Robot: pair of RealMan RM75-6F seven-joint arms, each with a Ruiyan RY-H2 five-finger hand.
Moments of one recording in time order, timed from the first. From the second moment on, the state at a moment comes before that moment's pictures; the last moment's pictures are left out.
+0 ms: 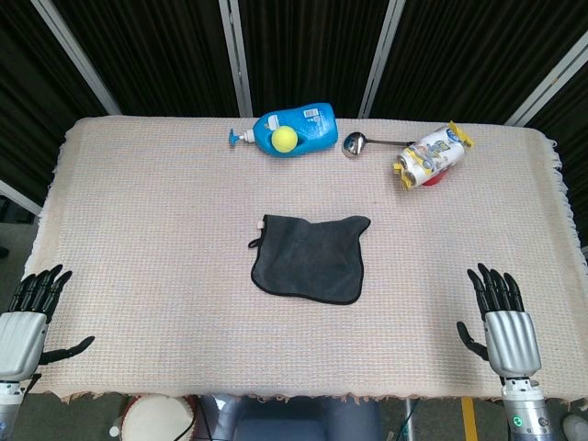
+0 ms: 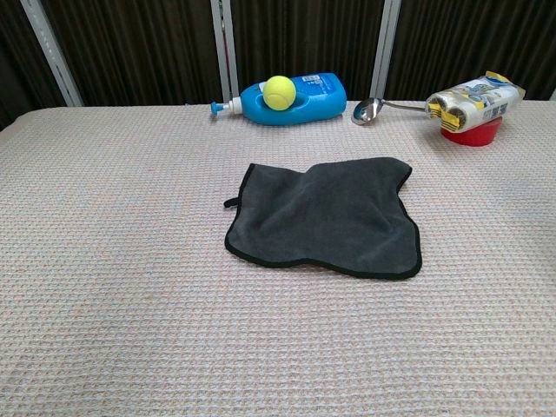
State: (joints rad) left arm -0.04 -1.19 0.02 -1.61 1.62 1.55 0.04; right arm 0.07 -1.29 0.04 -1.63 -1.58 1.54 -0.16
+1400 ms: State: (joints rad) left arm -0.05 -1.21 0.00 -1.58 1.57 1.52 0.08; right arm 0.20 -1.39 0.07 -1.69 -1.63 1.38 -0.21
